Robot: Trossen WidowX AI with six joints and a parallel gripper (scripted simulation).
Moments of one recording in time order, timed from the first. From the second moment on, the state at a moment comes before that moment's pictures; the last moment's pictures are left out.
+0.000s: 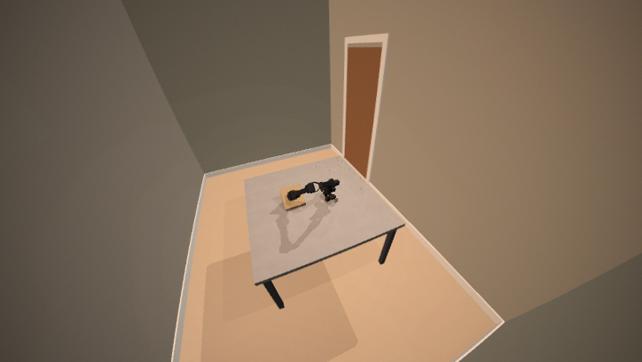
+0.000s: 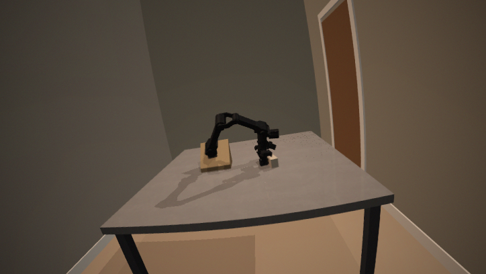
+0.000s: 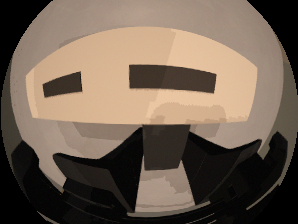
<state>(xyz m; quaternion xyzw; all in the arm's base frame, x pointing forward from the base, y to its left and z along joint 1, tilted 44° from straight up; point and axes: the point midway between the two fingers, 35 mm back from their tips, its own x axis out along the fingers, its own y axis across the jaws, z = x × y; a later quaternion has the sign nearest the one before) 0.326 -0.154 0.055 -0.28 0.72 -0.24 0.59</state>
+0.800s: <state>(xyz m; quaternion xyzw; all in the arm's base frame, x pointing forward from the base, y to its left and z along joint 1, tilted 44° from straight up) 0.331 -0.154 0.054 -0.28 0.72 -0.24 0.58</state>
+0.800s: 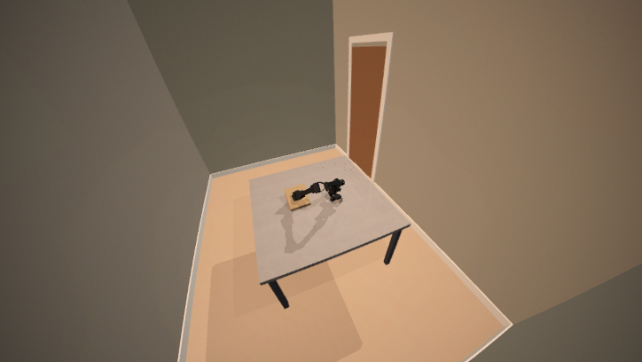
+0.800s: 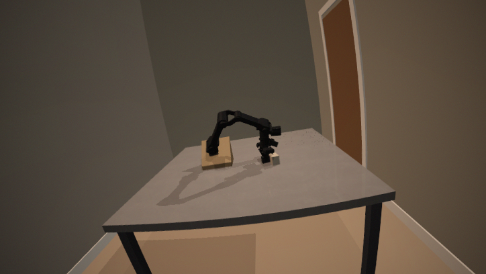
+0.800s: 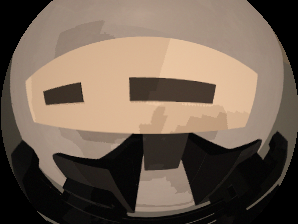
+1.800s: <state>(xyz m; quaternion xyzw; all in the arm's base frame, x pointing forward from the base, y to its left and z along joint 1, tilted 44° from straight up) 0.332 -0.154 0.055 -0.28 0.72 -0.24 0.59</state>
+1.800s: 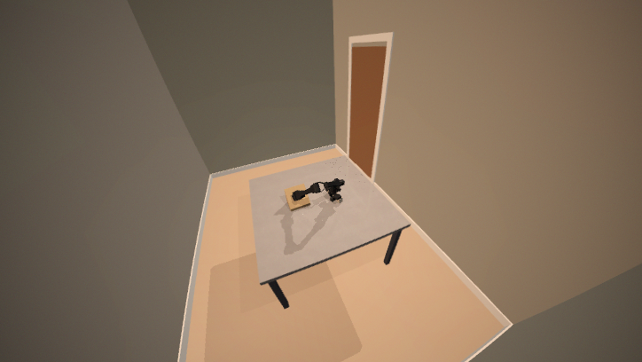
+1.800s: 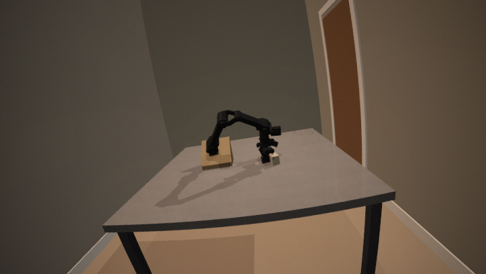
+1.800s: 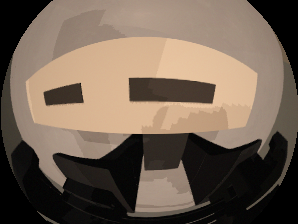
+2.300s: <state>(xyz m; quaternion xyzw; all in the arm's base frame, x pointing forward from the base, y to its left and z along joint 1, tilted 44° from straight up) 0.331 -0.154 0.055 -0.28 0.72 -0.24 0.59</state>
